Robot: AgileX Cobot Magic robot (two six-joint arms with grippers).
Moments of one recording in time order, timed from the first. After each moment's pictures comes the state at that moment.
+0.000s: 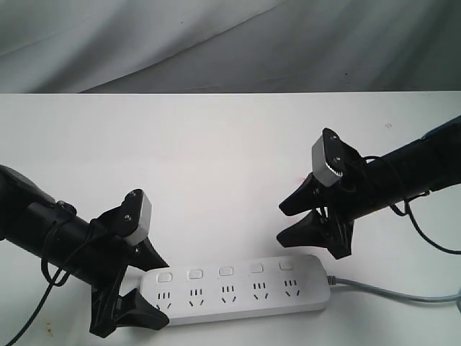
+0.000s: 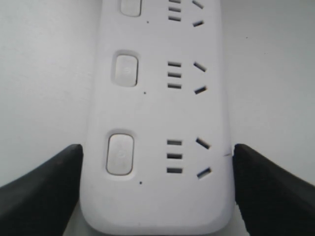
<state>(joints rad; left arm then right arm) -0.12 1.91 -0.72 -1.17 0.81 2.09 0.13 1.96 -0.95 1.21 0.95 -2.10</state>
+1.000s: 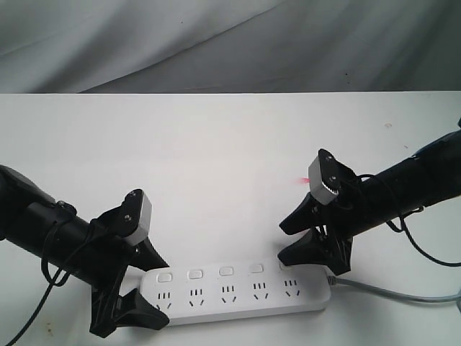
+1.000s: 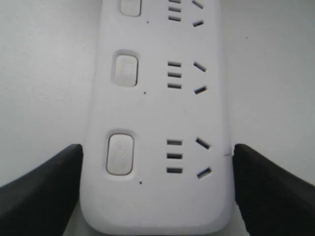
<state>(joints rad) -0.12 1.91 -0.72 -1.17 0.81 2.09 0.13 2.03 -0.94 1.20 0.93 -2.13</state>
